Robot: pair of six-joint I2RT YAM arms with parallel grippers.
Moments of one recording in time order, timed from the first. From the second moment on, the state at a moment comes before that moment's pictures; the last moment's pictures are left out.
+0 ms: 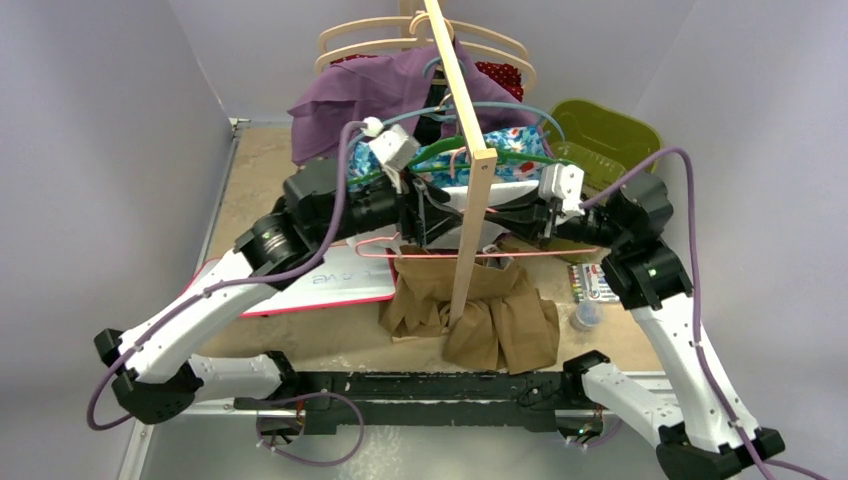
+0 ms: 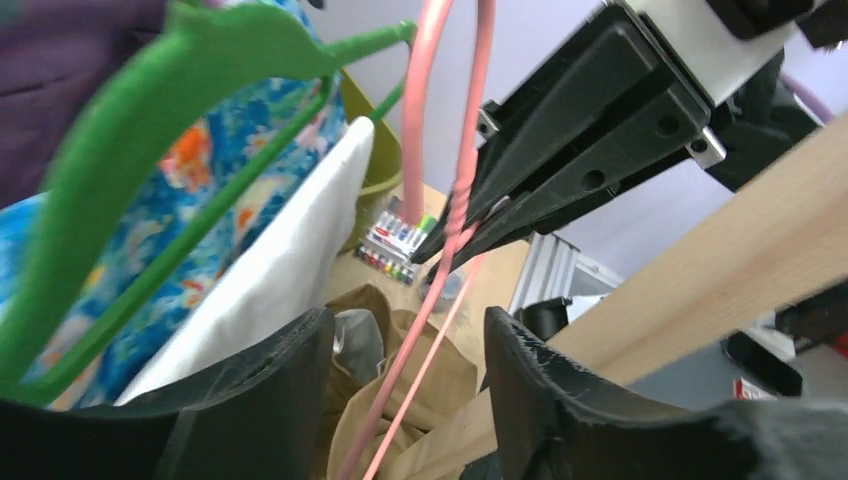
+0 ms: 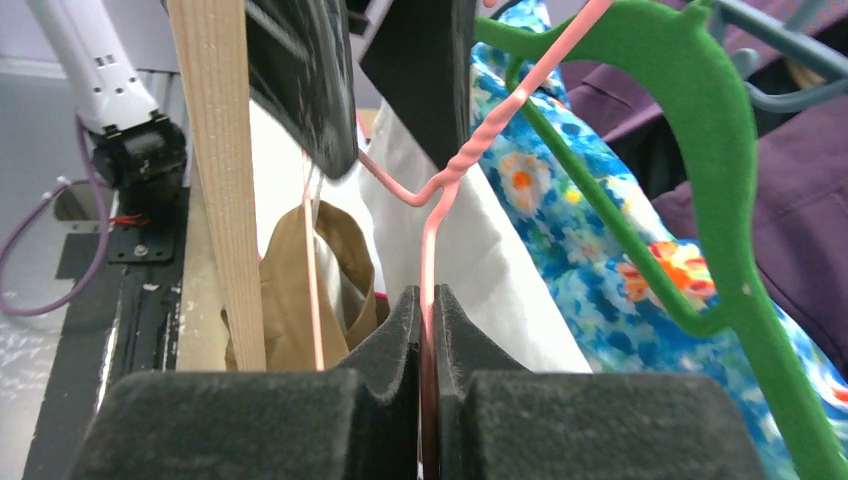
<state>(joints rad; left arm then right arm) -0.90 1.20 1.43 -0.28 0.30 -0.31 0.36 0.92 1.19 -0.31 -0.97 -0.29</state>
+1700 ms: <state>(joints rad) -0.91 0.95 1.17 -0.48 -0.15 -0.71 0.36 0.86 1.17 -0.25 -0.83 -0.18</state>
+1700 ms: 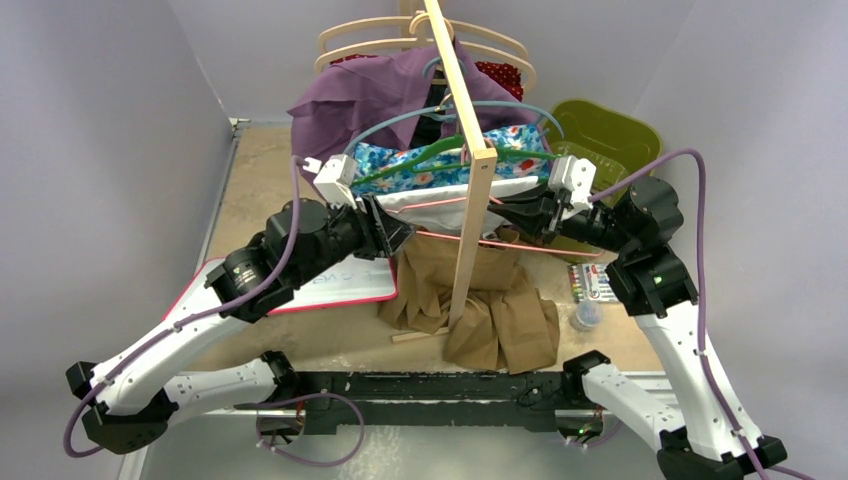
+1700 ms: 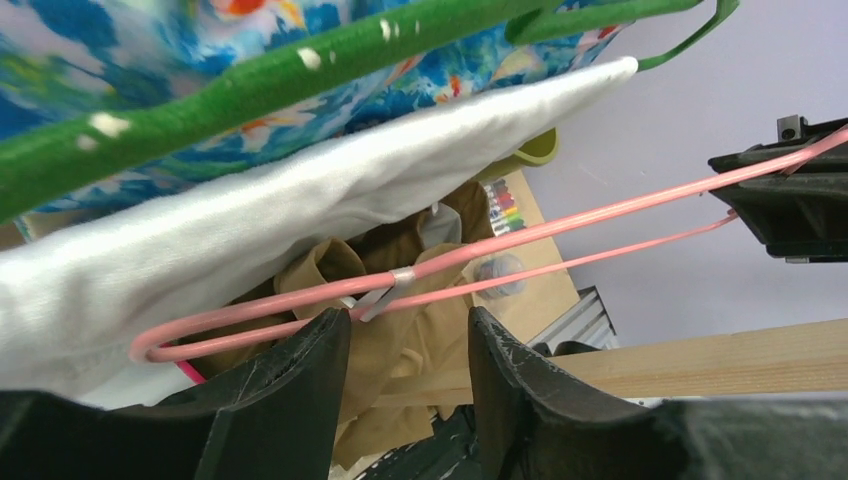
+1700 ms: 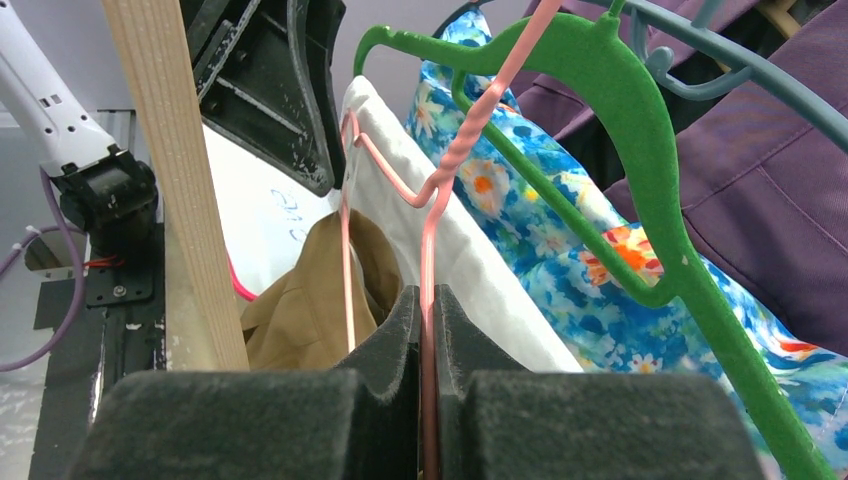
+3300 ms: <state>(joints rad) -0.91 0.85 1.19 -0.62 -0.30 -0.67 0.36 0.65 1.24 -0.50 -0.67 -0.18</state>
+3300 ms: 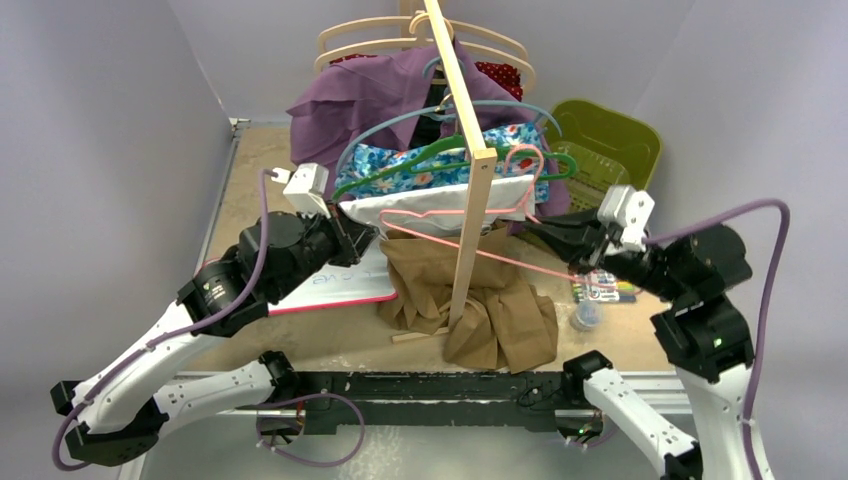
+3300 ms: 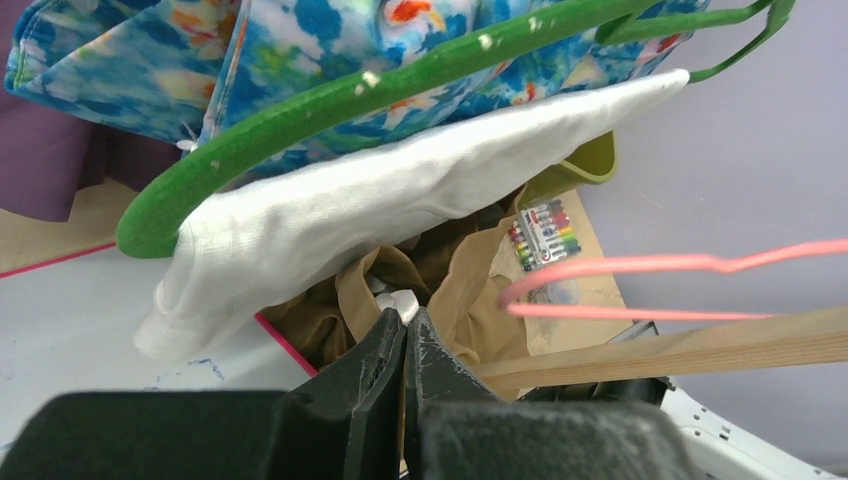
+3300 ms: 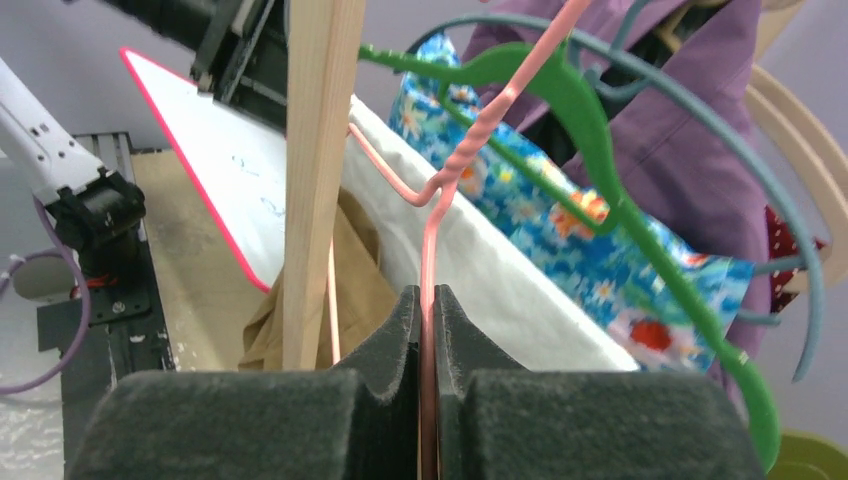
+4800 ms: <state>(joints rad) -0.91 0.70 0.98 -0.51 -0.28 -0.73 0.35 1.07 1.57 -0.45 -1.11 0.23</state>
